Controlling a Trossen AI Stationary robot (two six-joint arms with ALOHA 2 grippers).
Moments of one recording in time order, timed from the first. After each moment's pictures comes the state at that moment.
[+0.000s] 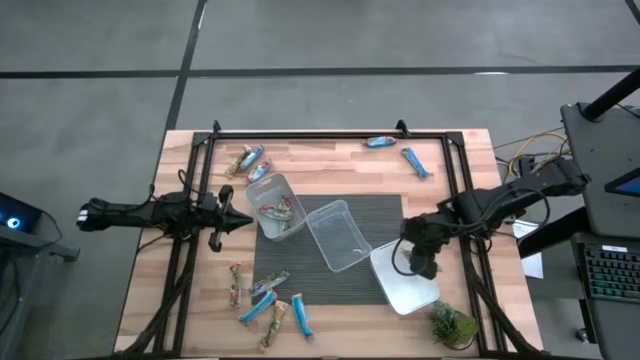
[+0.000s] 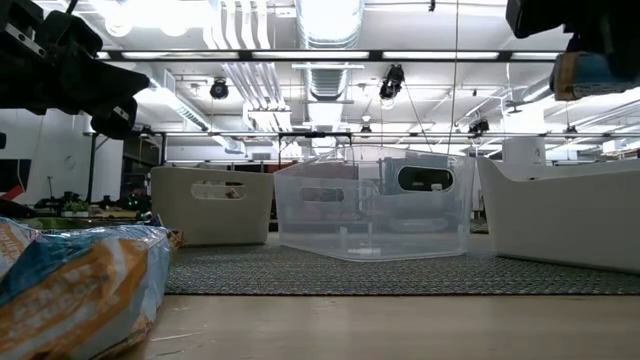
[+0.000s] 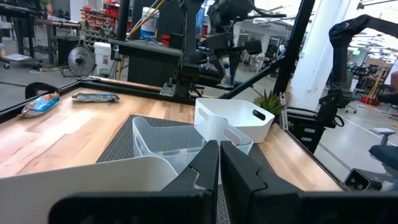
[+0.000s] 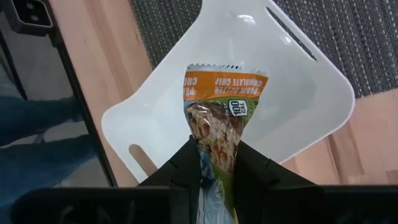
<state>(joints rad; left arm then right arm) -0.05 0.05 0.01 0.01 0.00 -0.19 0.33 1.16 0.93 -0.94 -0.21 0.80</state>
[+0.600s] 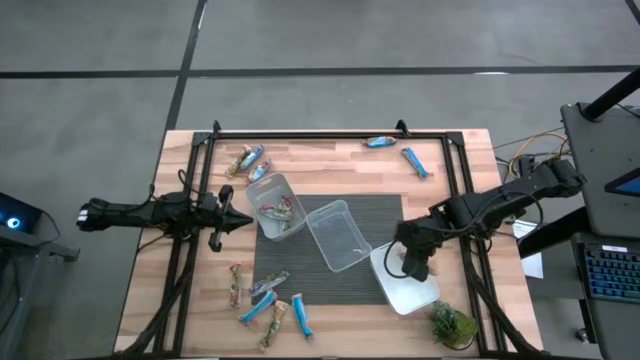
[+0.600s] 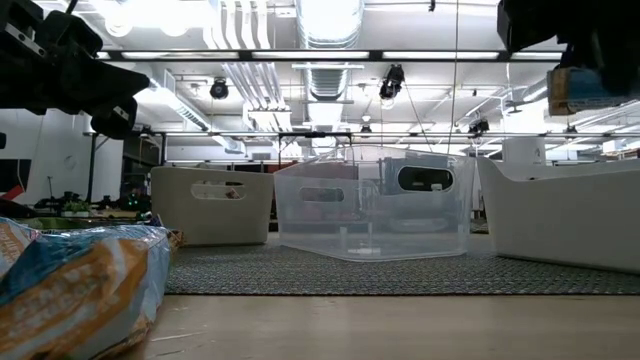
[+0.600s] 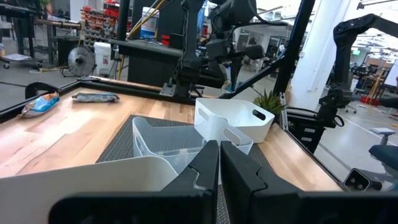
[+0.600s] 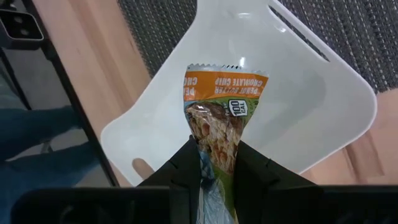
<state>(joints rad) -0.05 0.05 0.01 0.01 0.00 -0.19 0.33 1.22 0.93 -0.90 -0.22 0.87</state>
